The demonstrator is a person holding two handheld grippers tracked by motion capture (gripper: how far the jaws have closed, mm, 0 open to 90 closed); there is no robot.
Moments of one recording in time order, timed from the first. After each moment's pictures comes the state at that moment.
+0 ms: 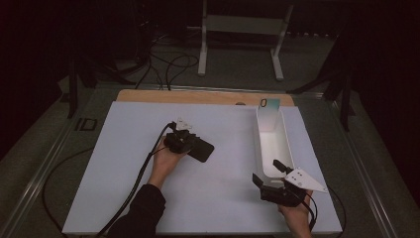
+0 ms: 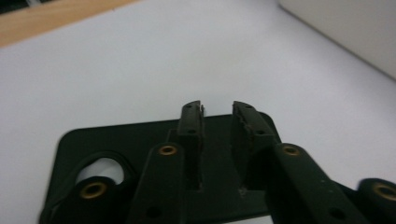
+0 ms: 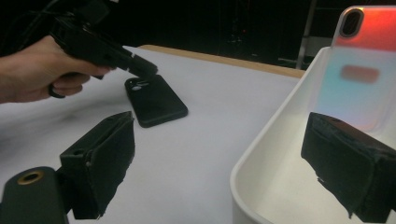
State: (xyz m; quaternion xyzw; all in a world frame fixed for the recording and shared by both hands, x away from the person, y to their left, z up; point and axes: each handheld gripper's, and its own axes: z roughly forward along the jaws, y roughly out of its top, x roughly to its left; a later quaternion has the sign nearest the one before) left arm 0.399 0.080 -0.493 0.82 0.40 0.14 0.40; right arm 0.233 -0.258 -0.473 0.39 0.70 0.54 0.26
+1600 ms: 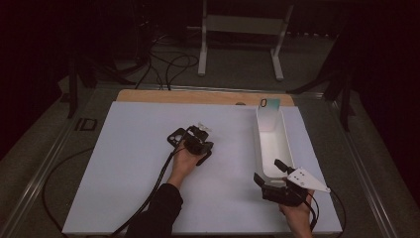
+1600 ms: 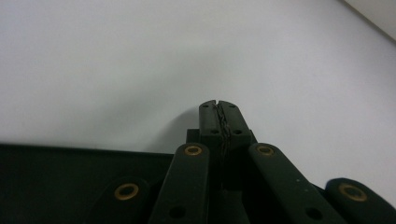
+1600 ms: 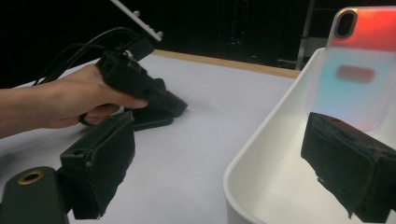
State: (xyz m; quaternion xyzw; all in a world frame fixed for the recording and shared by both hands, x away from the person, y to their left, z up) left arm 0.412 0.027 -0.520 0.84 0.40 0.08 0.35; right arm 0.234 -0.262 -0.472 0.40 0.69 0.55 0.26
